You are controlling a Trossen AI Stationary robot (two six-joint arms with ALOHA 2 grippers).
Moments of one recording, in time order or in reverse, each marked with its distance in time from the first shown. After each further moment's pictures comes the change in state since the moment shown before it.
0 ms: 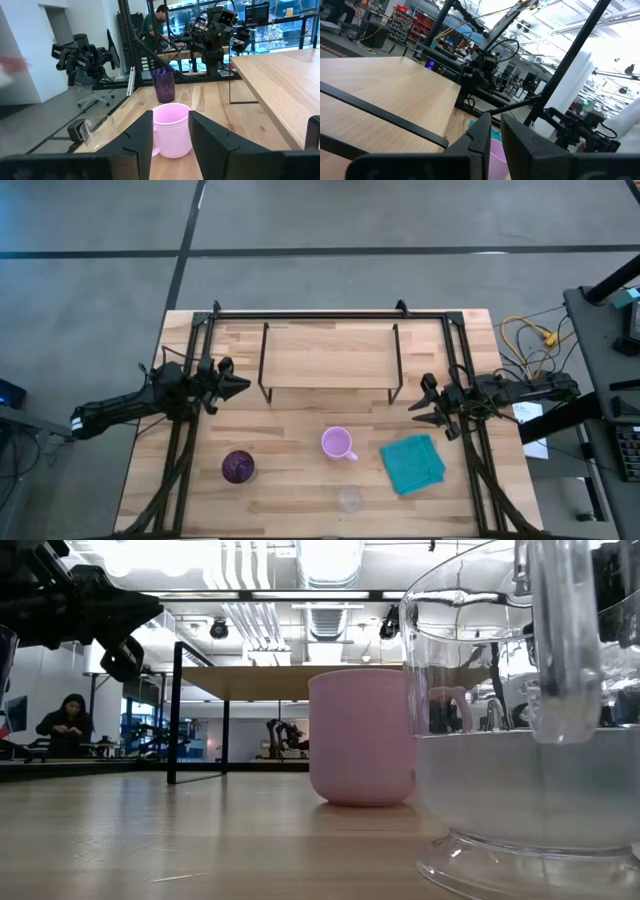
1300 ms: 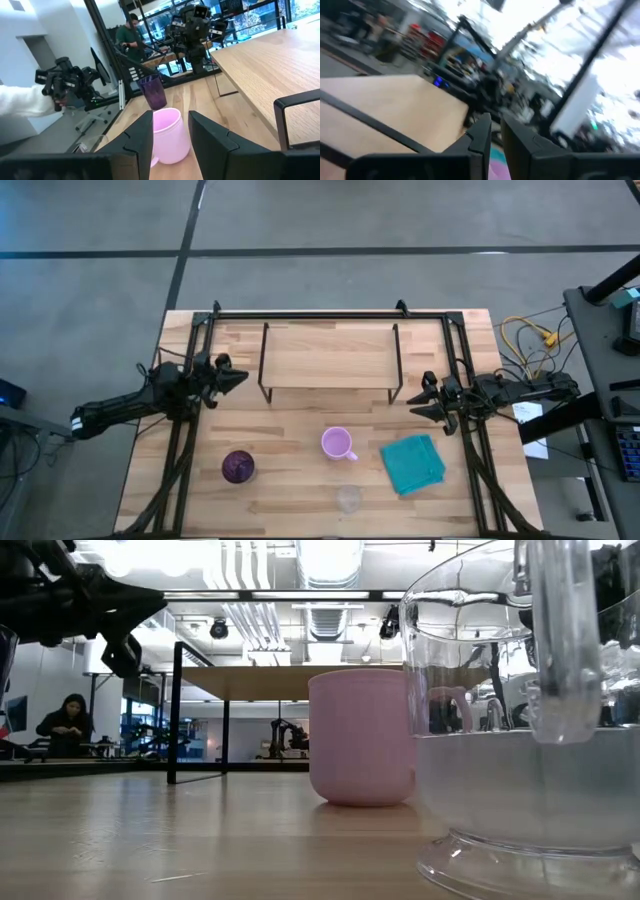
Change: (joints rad) left arm 0.000 0.001 0.000 0.072 -0.136 -0.066; right arm 0.000 0.000 0.000 0.010 0.107 0.184
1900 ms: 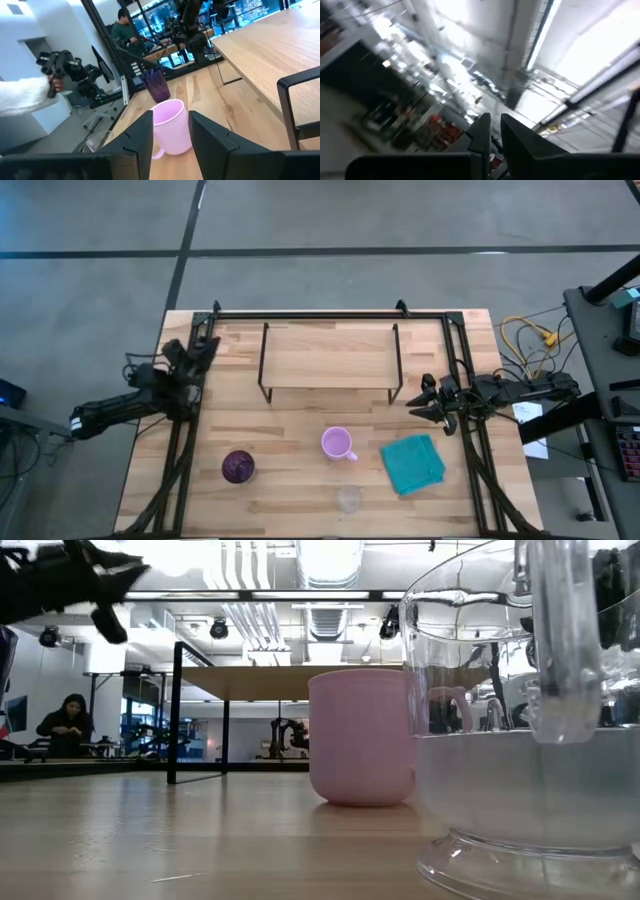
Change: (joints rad) left arm 0.000 0.011 0.026 0.408 -0.333 0.026; right arm 0.000 0.006 0.000 -0.028 -0.013 0.073
